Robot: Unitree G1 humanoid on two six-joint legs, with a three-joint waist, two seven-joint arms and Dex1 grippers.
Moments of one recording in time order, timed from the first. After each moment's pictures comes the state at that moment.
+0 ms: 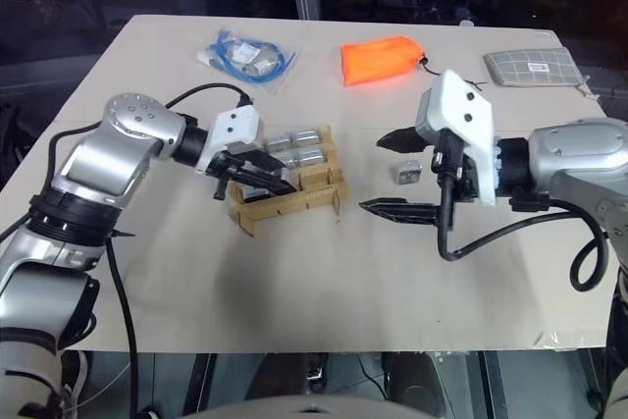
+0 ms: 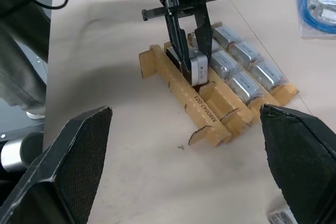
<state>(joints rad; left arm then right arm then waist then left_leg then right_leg) -0.86 0.85 -0.34 0.12 -0.16 0.42 -1.42 -0.70 -0.94 -0.10 -0.65 0.99 1.11 0.79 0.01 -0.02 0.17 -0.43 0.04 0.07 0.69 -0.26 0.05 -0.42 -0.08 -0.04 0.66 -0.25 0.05</state>
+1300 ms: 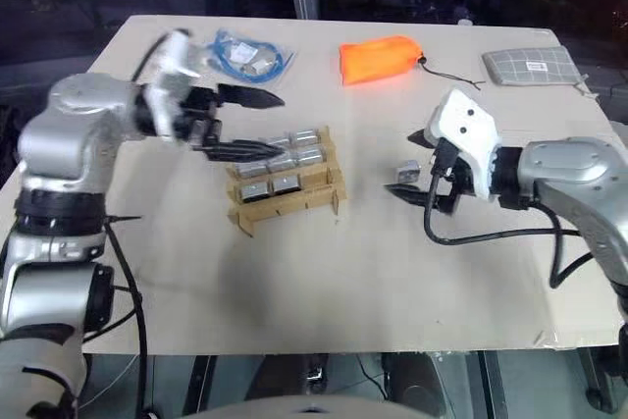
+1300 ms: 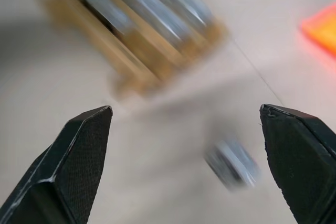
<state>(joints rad) -0.78 0.76 0.13 0.02 -0.55 0.57 -1.44 -0.49 -0.93 0.08 -0.44 0.56 0.78 0.71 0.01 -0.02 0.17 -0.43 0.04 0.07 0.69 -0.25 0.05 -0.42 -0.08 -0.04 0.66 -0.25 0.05</state>
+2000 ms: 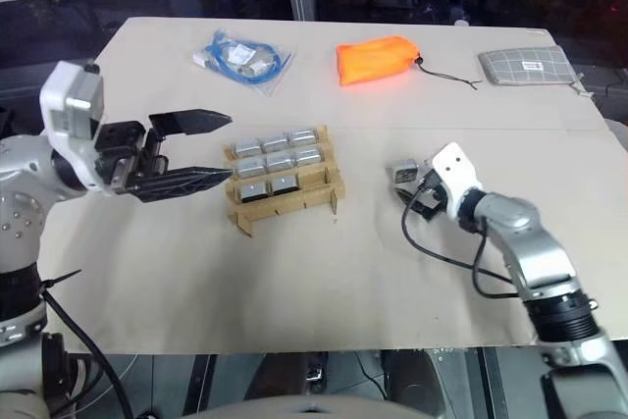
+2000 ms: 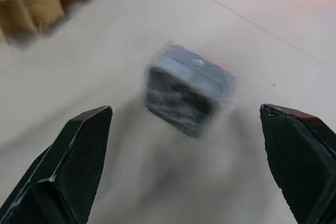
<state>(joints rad) -0.43 0.88 0.35 -0.26 -0.81 0.69 -1.27 -0.41 -0.70 0.11 -0.08 0.24 0.43 0.68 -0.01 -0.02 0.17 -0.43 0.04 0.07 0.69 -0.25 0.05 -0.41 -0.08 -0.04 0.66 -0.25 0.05</state>
